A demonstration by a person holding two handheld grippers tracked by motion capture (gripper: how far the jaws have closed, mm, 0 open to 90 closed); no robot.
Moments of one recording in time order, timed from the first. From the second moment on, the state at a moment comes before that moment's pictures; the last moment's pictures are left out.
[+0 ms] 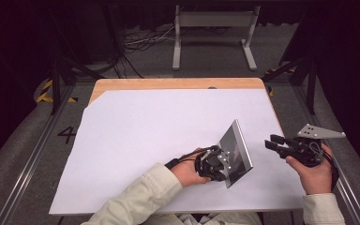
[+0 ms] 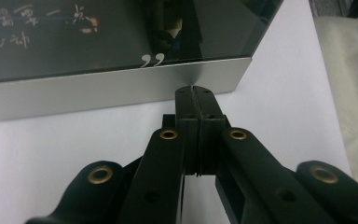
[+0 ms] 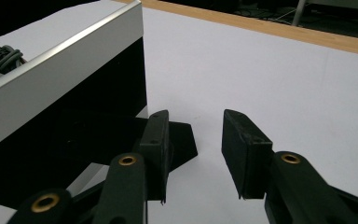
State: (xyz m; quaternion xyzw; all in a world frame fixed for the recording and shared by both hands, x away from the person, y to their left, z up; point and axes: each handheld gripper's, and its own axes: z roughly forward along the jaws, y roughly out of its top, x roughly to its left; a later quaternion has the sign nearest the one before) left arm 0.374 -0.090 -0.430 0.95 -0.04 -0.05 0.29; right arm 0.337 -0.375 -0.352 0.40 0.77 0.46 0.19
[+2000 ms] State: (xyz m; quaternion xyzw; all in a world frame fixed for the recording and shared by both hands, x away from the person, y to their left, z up) left arm 0.393 0.020 -0.413 0.92 0.10 0.01 0.37; right arm 0.336 -0.358 -0.321 0.44 0.77 0.44 0.16
